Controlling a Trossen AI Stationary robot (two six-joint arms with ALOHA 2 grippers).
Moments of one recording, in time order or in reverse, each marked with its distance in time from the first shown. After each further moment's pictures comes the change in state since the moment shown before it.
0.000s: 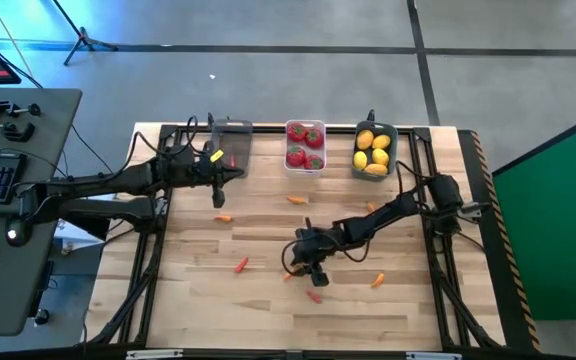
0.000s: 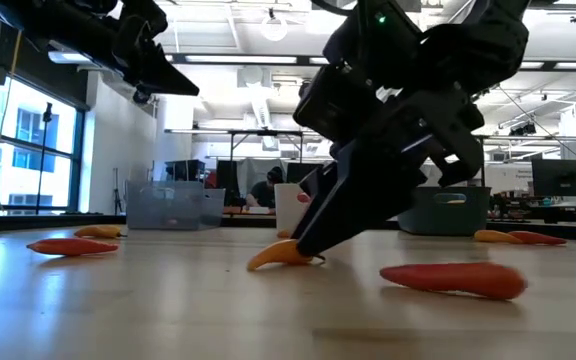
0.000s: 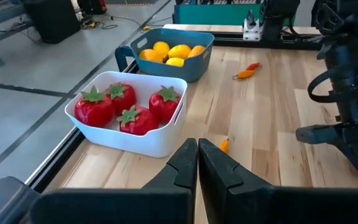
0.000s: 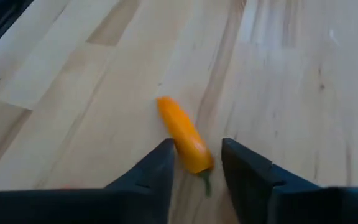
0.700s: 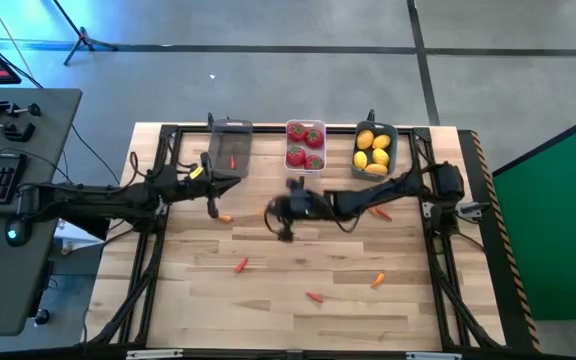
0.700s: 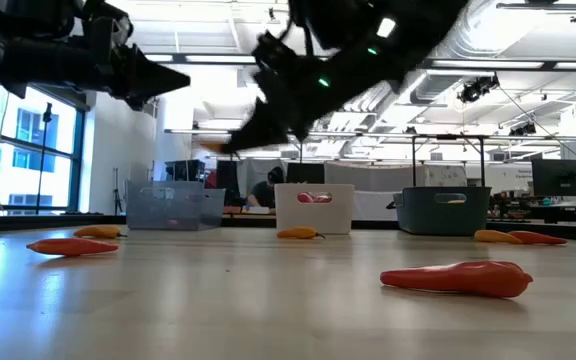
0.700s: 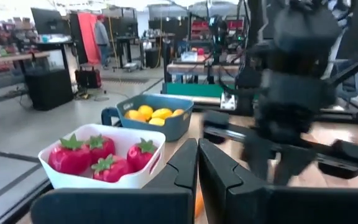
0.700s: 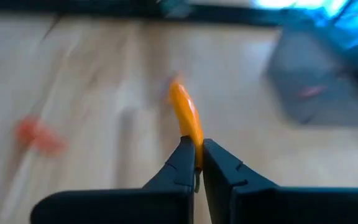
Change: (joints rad) left arm -0.078 -0.083 -0.361 0.638 -0.003 -0.080; right arm -0.173 -0.052 0.196 -0.031 0.392 -0.079
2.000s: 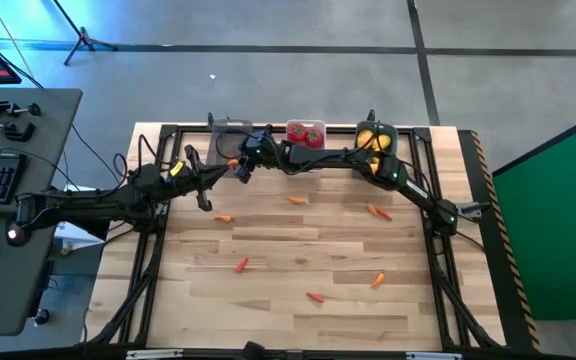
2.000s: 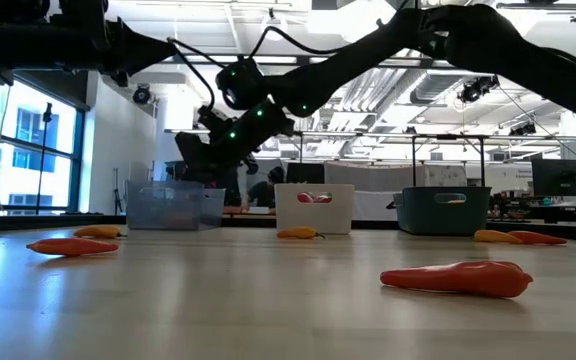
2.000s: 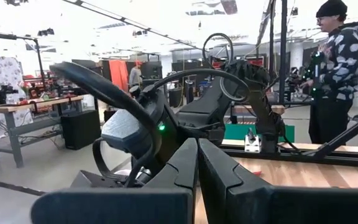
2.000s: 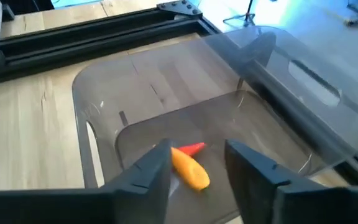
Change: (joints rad) left arm 0.000 -0.196 -0.003 -0.007 -0.091 0.062; right arm -0.326 0.550 0.885 -0.334 -0.026 0.091
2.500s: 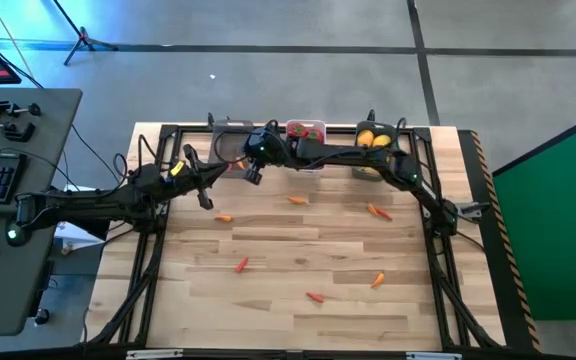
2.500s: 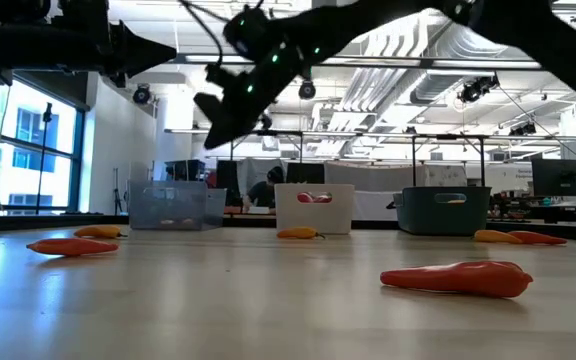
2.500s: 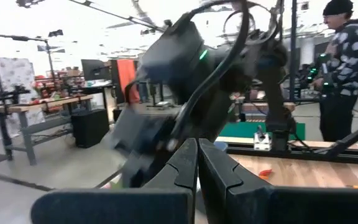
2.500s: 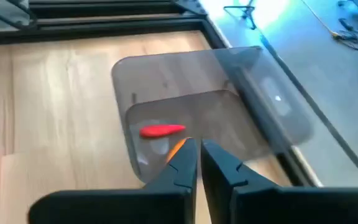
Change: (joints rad) left arm 0.001 0.000 0.000 -0.005 -0.035 0.020; right arm 0.046 -0.185 -0.017 -0.284 0.063 -0.152
